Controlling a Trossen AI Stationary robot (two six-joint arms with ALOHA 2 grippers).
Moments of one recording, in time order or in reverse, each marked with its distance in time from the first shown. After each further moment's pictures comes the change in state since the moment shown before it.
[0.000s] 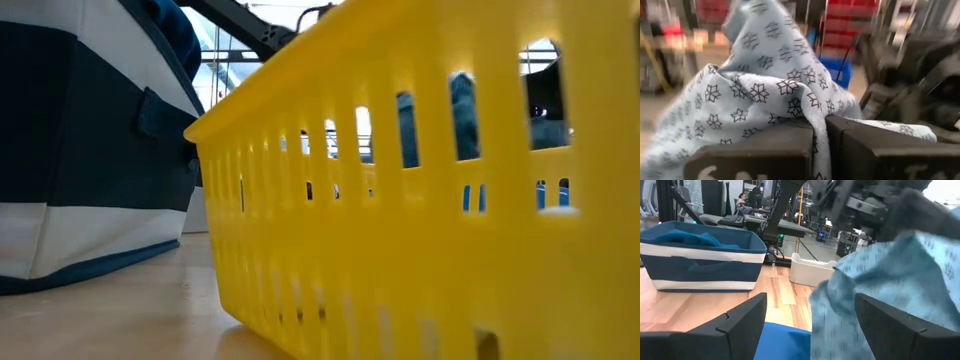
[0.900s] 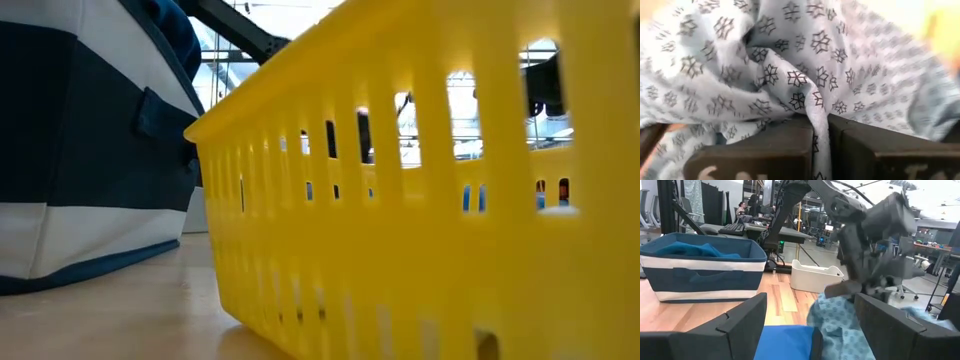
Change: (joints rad) left arm 0.076 0.030 0.070 -0.851 -0.209 -0.022; right arm 0.000 0.000 0.000 0.034 -0.003 0.026
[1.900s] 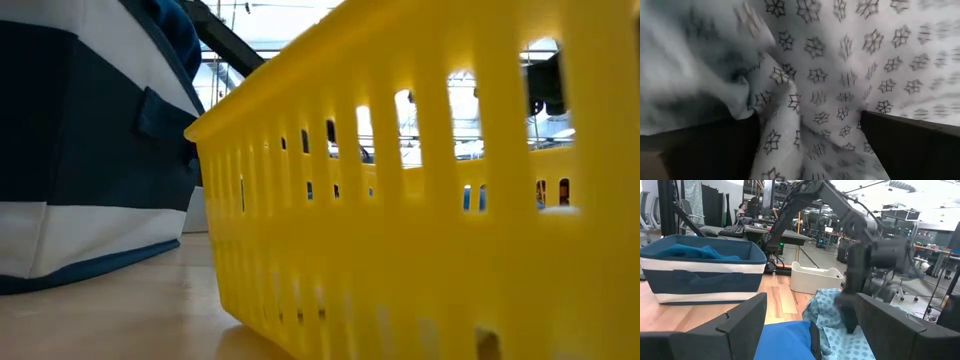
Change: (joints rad) left arm 0.146 0.052 -0.010 -0.307 0.121 -0.265; right arm 0.000 0.000 0.000 0.011 -0.001 -0.004
